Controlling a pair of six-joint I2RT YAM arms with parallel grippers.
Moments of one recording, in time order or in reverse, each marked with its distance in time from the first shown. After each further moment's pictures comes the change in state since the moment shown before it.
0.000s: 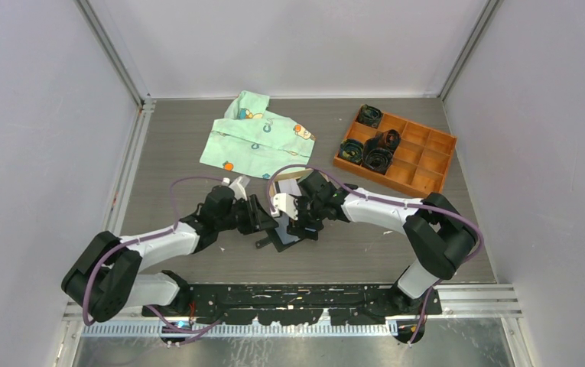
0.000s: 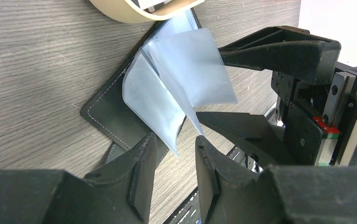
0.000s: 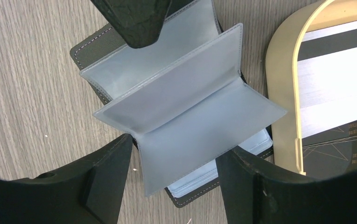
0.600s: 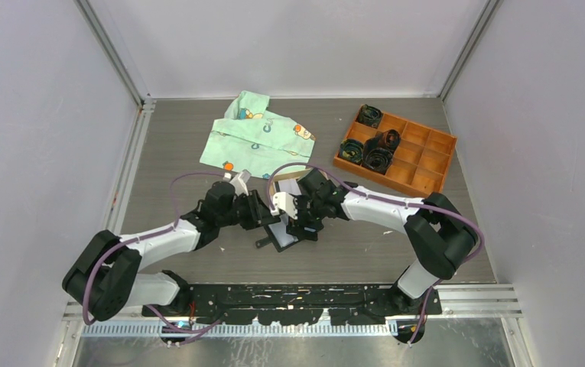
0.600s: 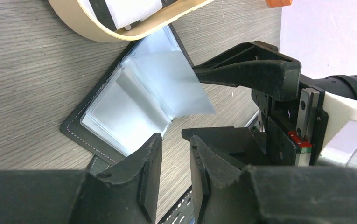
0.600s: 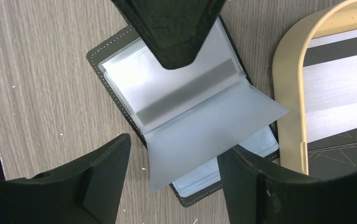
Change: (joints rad) left arm 0.000 0.002 0.040 0.008 0.012 -0.013; right arm -0.001 0.000 0.023 -0.035 -0.036 0.012
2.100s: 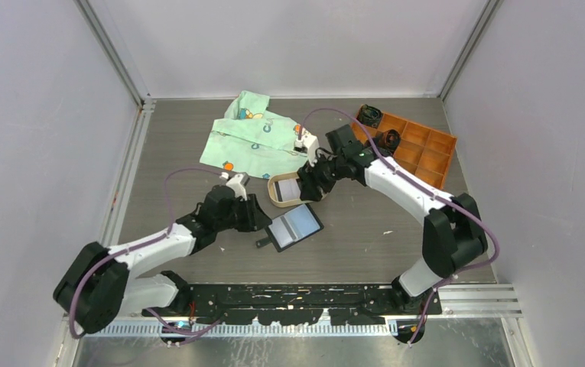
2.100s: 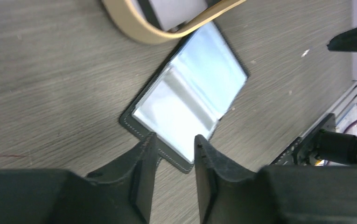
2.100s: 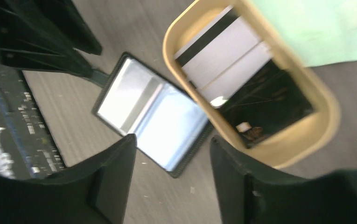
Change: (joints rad) left arm -0.031 -0.047 -0.004 -0.143 -0.177 0.214; right arm -0.272 -0.003 0.246 -0.157 -0.202 0.420
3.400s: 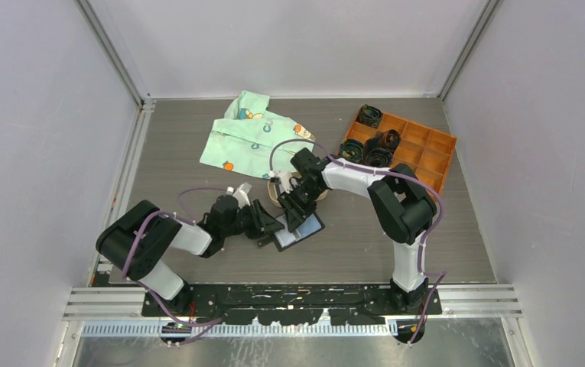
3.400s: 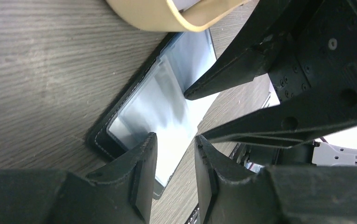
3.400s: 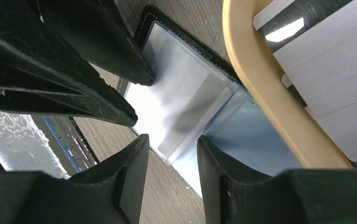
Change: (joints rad) left arm 0.021 0.354 -0.150 0.653 0.186 -0.370; right arm 0.150 0.347 0.100 -0.128 -0.029 0.079
